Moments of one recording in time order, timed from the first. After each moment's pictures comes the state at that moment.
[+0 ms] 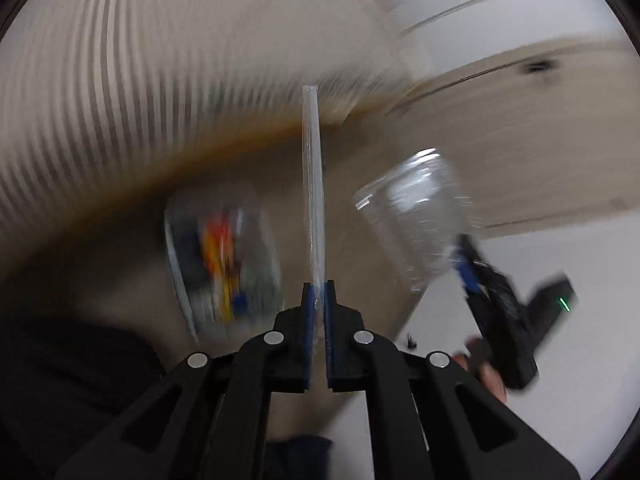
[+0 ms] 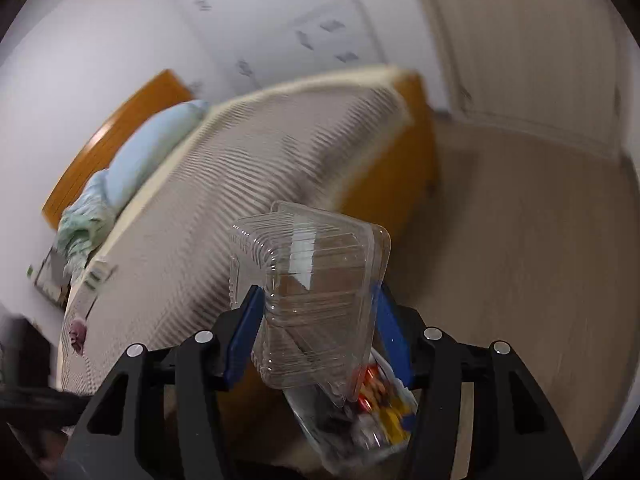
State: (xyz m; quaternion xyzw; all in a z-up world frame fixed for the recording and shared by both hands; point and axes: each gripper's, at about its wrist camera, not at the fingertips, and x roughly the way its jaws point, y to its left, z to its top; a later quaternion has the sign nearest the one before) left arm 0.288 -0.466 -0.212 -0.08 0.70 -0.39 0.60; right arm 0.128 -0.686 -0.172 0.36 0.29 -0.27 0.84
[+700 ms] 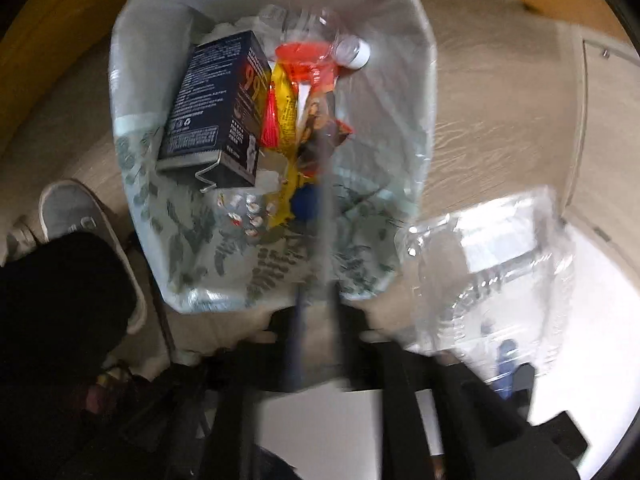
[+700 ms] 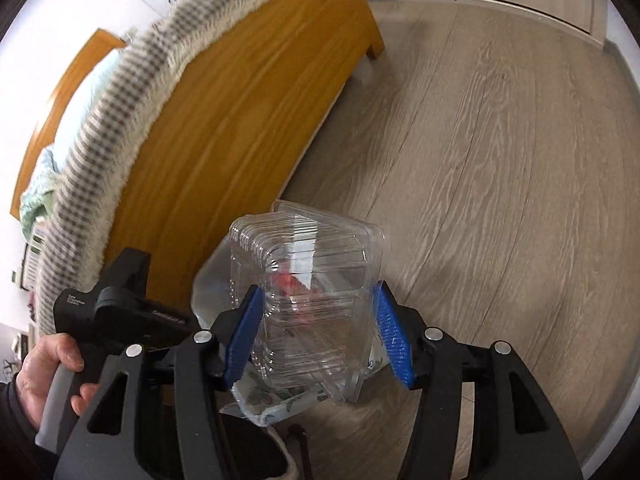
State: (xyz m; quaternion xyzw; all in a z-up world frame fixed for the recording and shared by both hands) left arm 0.274 -0.575 -0.487 0.06 0.87 -0.19 0.45; right arm 0.082 -0.715 -0.346 0.42 0.41 -0.27 0.76
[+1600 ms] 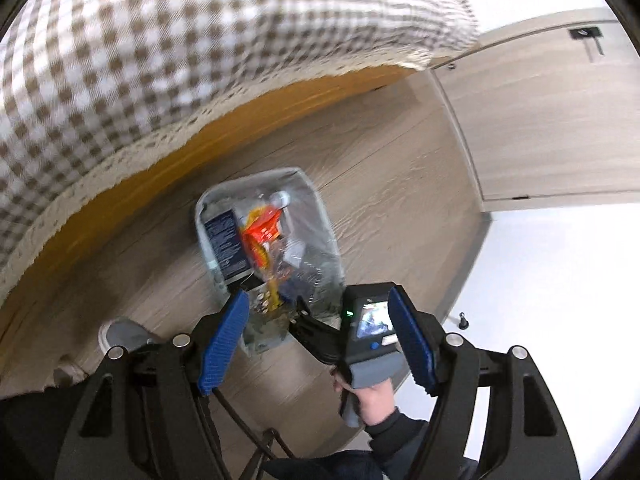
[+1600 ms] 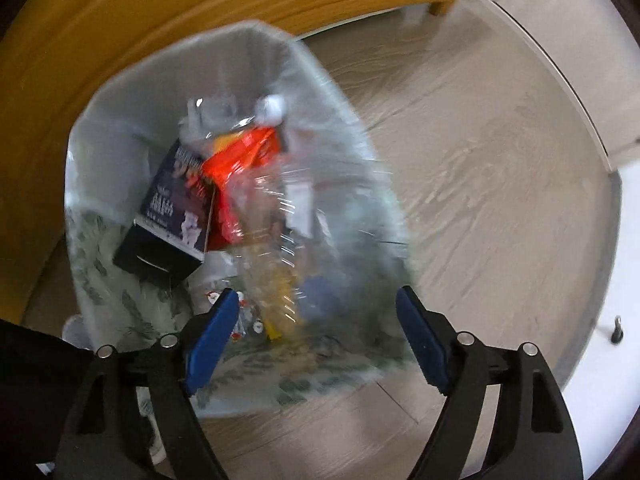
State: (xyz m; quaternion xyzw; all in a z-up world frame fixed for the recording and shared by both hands) left arm 0.348 -0.486 -0.268 0.01 0.69 -0.41 0.60; right arm 0.151 -0.628 -0.454 0.18 0.63 -0.27 0.71
